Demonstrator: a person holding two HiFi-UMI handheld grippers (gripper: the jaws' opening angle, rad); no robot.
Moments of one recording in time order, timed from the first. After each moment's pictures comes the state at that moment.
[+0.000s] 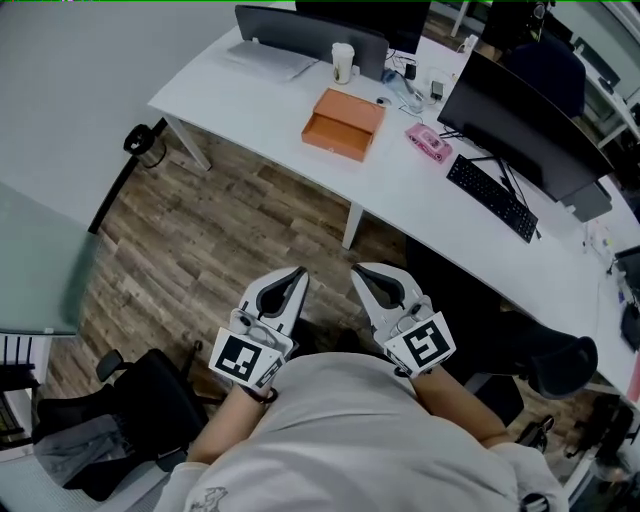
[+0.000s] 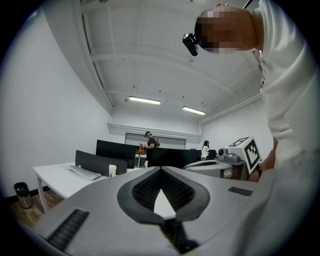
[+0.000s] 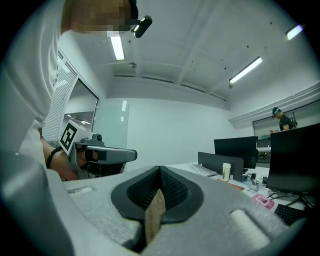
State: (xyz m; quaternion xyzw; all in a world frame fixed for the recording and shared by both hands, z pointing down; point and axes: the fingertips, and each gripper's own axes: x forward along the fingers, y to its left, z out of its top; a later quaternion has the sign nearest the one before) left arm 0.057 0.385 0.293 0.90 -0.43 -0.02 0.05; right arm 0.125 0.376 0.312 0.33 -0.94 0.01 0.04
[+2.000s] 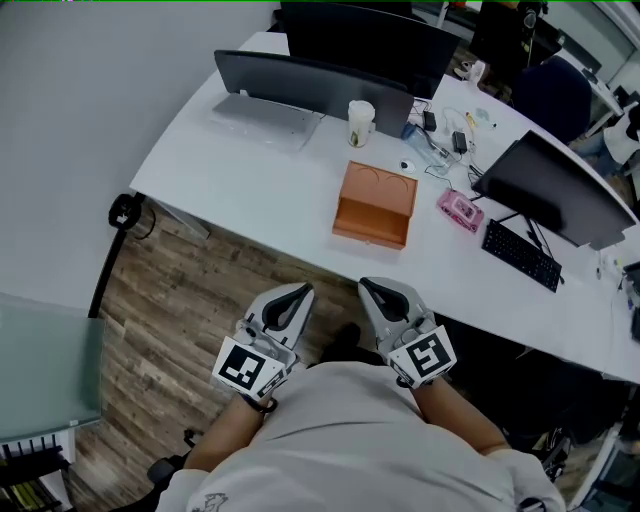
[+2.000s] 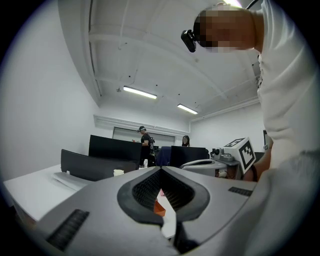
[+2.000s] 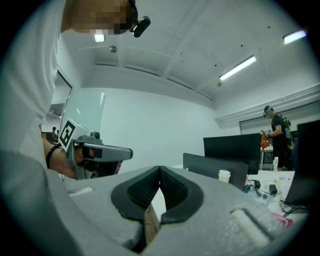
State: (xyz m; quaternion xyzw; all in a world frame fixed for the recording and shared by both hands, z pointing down) left arm -0.104 0.043 0.304 0.94 -0.33 0.00 0.07; right arm -0.030 0.040 0.325 0.42 -0.91 0.02 0.04
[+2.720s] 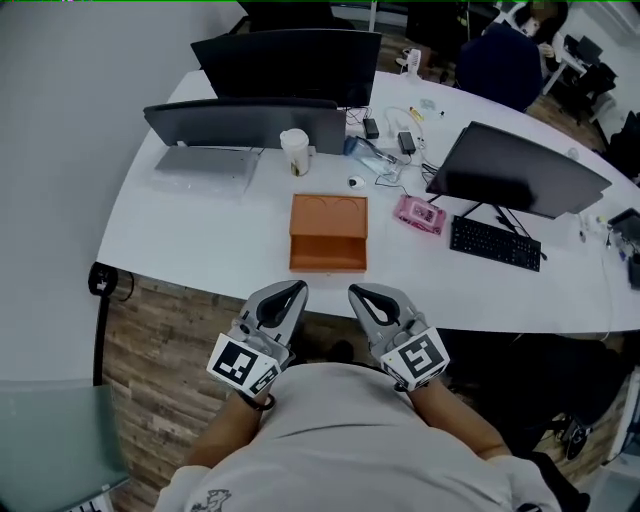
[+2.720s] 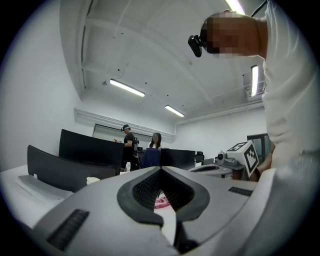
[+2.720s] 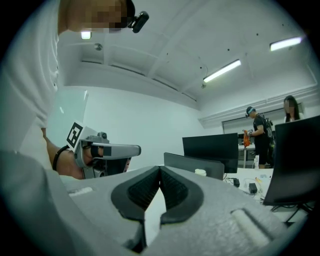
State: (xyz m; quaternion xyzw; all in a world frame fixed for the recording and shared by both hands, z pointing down) left arm 0.018 -0.052 0.297 0.97 -0.23 -0.01 0.07; right arm 0.079 -0.027 0.326 0.50 -0.87 0.04 0.04
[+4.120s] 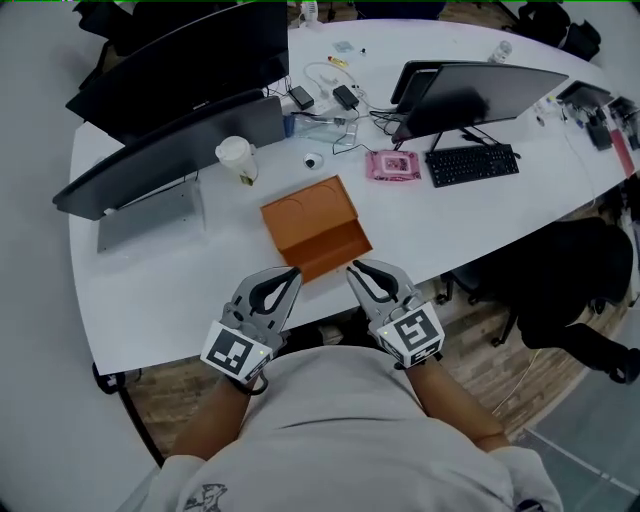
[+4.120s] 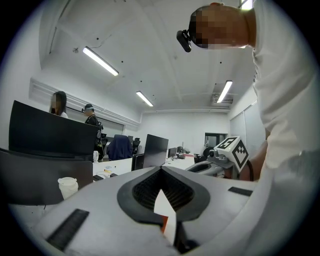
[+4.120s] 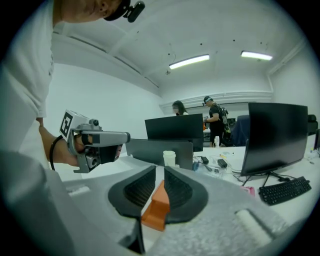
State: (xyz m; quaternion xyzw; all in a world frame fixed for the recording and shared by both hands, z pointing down) left arm 0.017 -0.195 0.356 1.00 0.03 0.05 0.08; right arm 0.078 -0.144 0.413 0.69 -0.71 0.14 0.09
